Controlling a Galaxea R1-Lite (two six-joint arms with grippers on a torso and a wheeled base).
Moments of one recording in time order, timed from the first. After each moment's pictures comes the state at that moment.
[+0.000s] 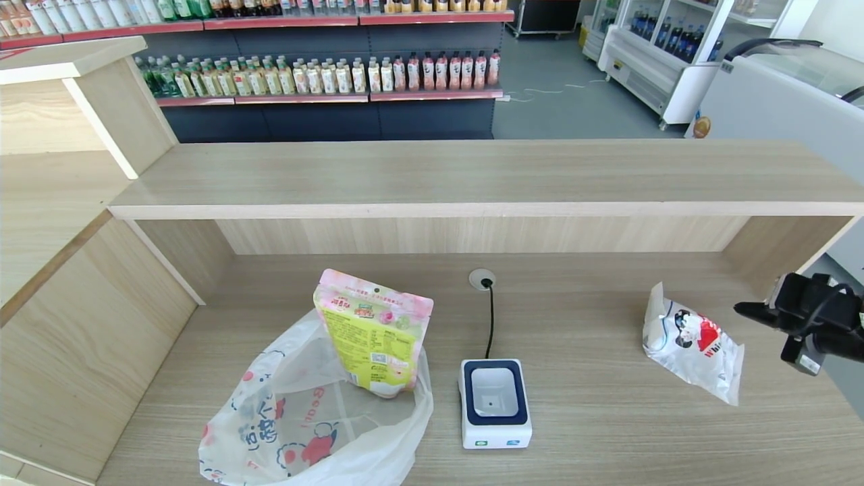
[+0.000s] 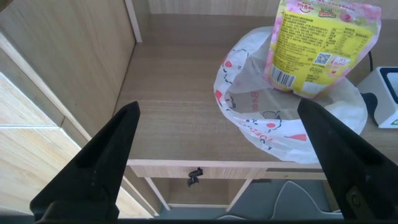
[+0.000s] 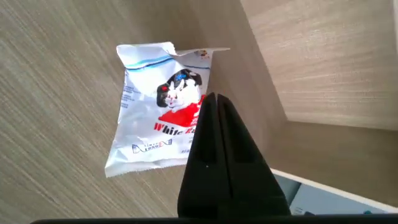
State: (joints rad) left arm 0.00 0.00 0.00 0.00 -0.01 -0.01; right arm -0.36 1.58 -0.61 -0.48 0.57 -1.31
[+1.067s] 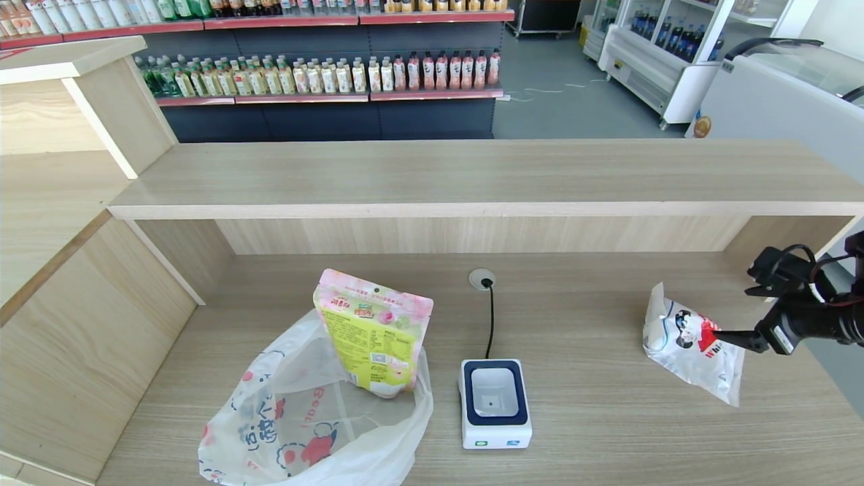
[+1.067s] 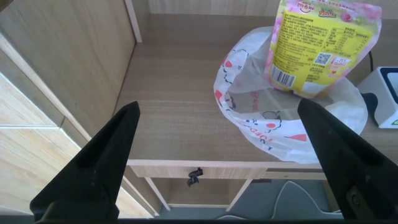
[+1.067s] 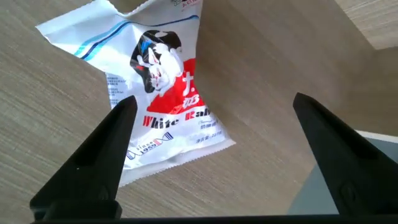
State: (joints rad) left arm 0.00 0.00 0.00 0.00 -0.01 -0.01; right arm -0.43 1.92 -1.00 -0.18 0.51 -1.02
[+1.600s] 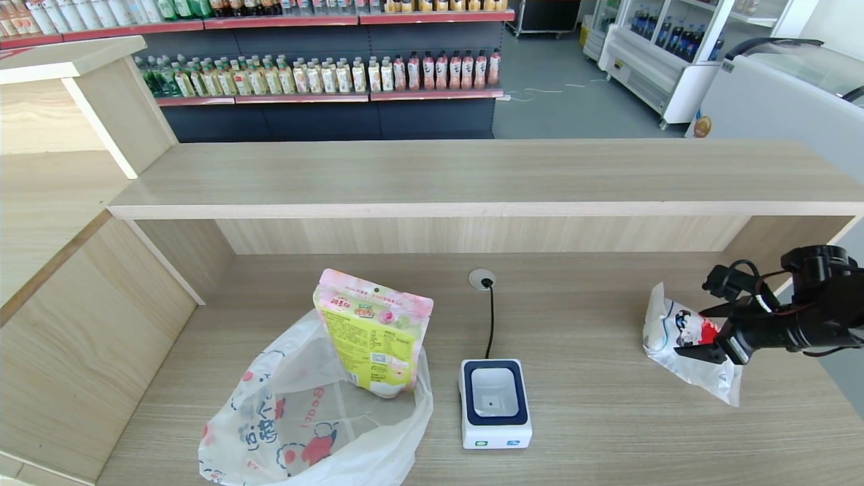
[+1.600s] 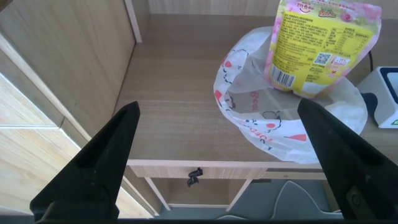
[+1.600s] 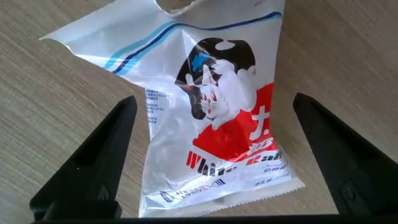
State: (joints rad) left arm 0.00 0.00 0.00 0.00 -0.01 -0.01; right arm -0.35 2.09 -1.11 -0.09 0.53 -0.98
